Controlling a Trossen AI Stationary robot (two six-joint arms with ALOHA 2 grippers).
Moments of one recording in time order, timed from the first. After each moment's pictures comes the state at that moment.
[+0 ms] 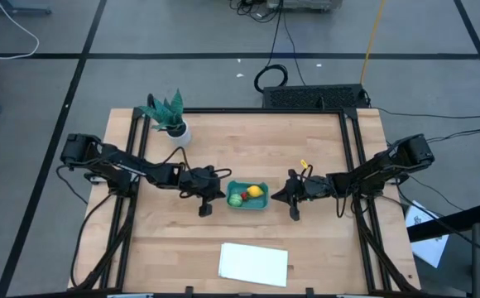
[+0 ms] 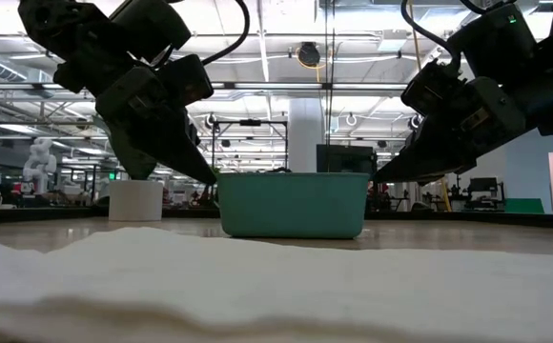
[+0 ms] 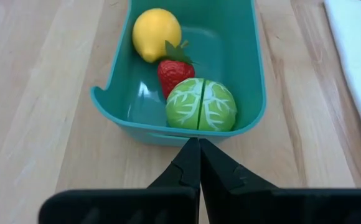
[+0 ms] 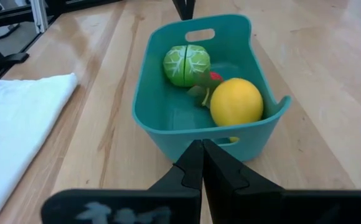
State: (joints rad) left arm -0.08 1.51 0.61 0.18 0.04 -0.13; right arm 0.17 1.50 0.26 0.81 0.11 0.27
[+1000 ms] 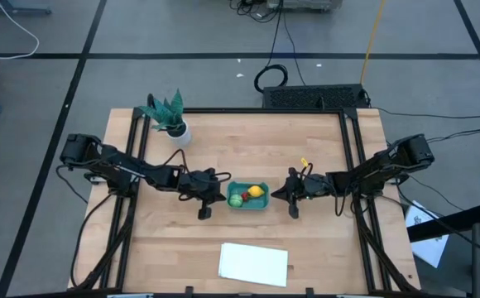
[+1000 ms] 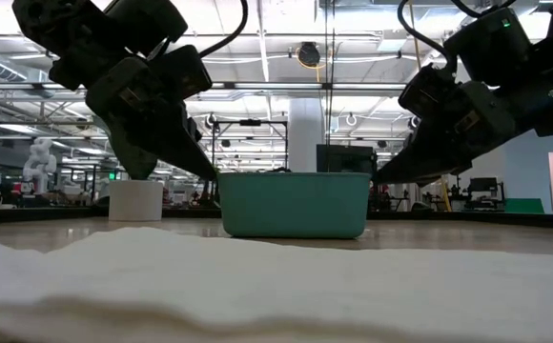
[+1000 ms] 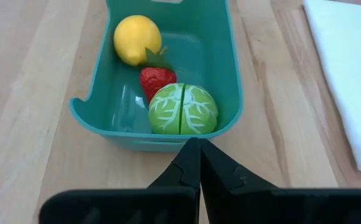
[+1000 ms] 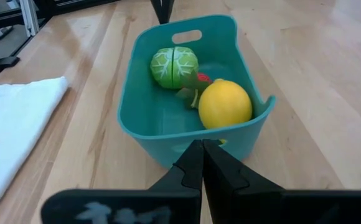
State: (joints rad) left arm -0.11 1.51 0.61 0.20 0.04 -0.11; right arm 0.14 1.50 0.26 0.80 0.11 0.28
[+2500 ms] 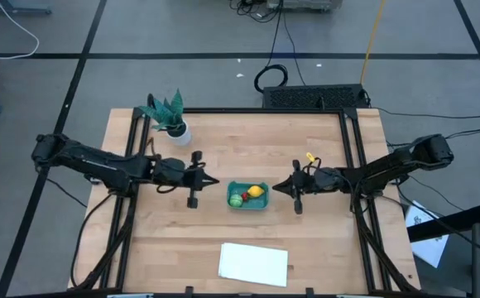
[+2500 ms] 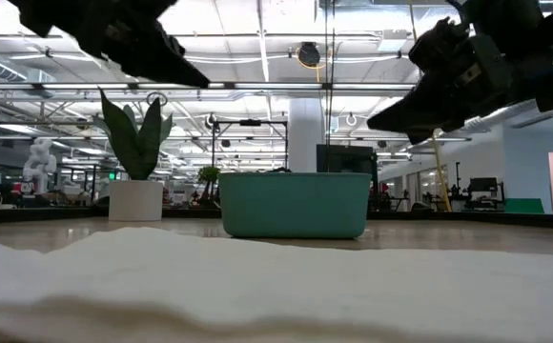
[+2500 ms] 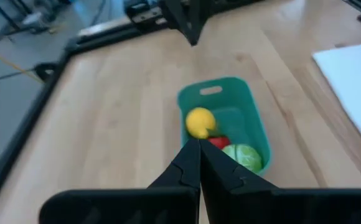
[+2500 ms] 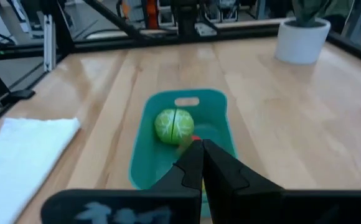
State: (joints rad) left arm -0.12 1.14 0.61 0.06 -0.13 0.21; right arm 0.13 1.27 0.26 0.73 0.13 0.13
